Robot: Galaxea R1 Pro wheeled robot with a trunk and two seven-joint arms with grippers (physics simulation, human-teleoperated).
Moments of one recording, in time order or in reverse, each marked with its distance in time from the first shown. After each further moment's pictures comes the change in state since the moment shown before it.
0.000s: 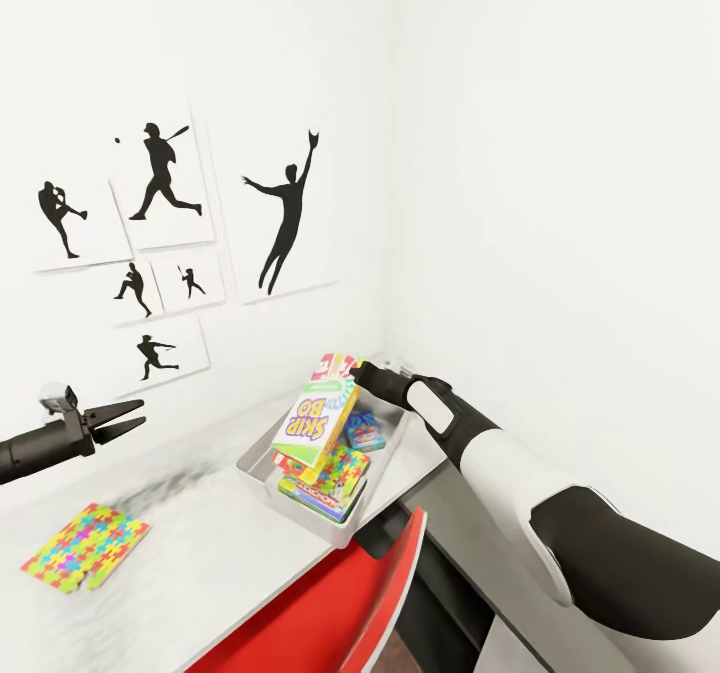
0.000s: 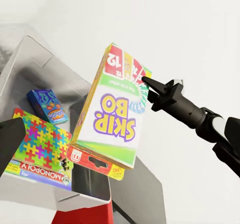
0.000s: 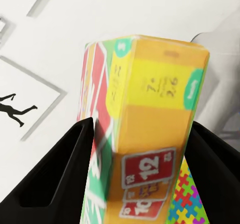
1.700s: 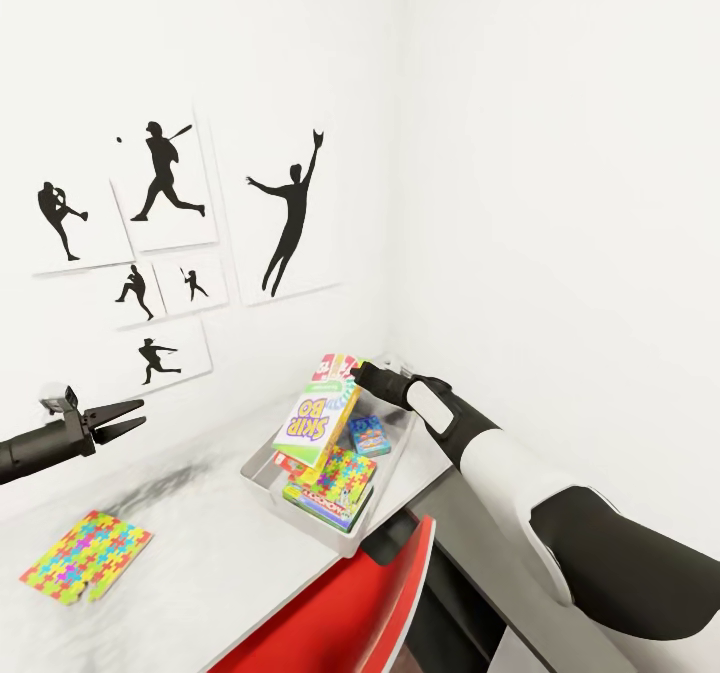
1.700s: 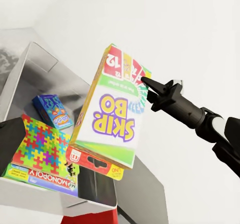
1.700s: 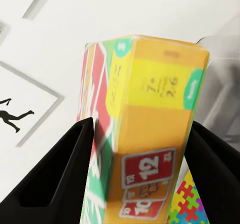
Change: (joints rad) left arm 0.000 0.000 0.000 0.000 0.001 -0.001 0.000; right arm 0.000 0.000 0.003 -0.001 0.001 -0.003 -0.010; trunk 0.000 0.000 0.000
